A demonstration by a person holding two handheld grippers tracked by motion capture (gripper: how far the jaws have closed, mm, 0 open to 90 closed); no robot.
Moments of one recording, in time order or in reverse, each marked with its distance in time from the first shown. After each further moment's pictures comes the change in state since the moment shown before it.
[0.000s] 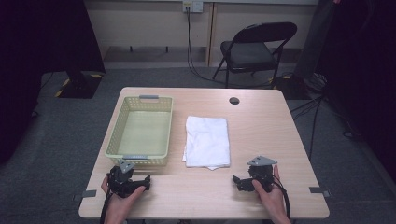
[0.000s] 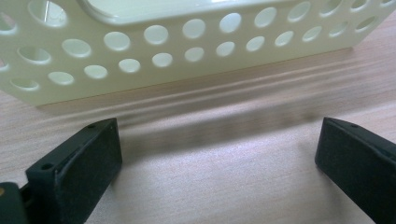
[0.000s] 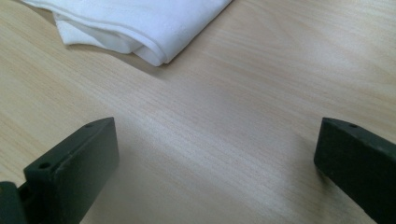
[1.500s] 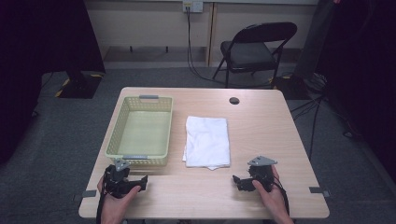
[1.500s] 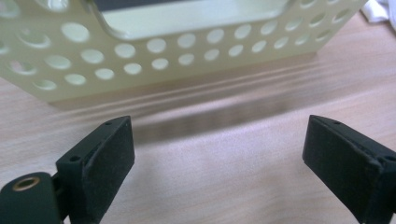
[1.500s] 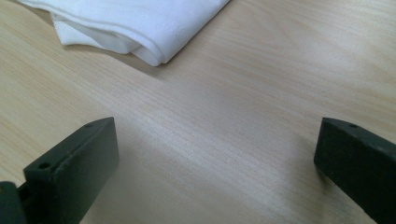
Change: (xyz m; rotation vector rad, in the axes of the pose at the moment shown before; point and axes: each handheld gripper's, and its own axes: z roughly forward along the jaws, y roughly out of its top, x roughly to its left) left arm 0.005 0.011 -0.024 0.029 -0.057 -0.010; right arm 0.000 0.000 0.000 -0.001 -0.006 0.004
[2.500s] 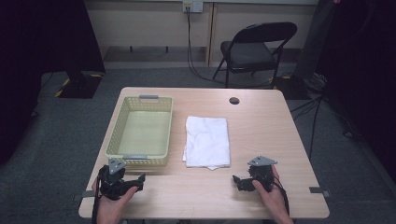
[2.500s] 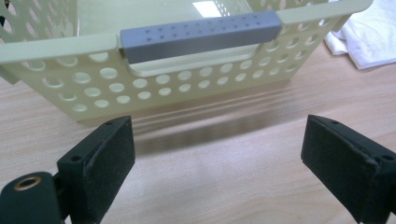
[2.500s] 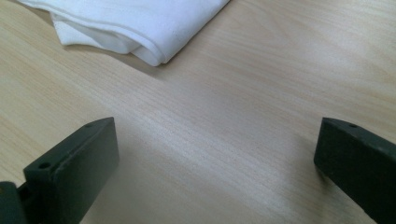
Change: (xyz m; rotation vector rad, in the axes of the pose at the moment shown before) left arm -0.005 0.006 -0.028 -0.080 -0.005 0.009; right arm 0.000 0.000 0.000 0.000 0.000 0.000
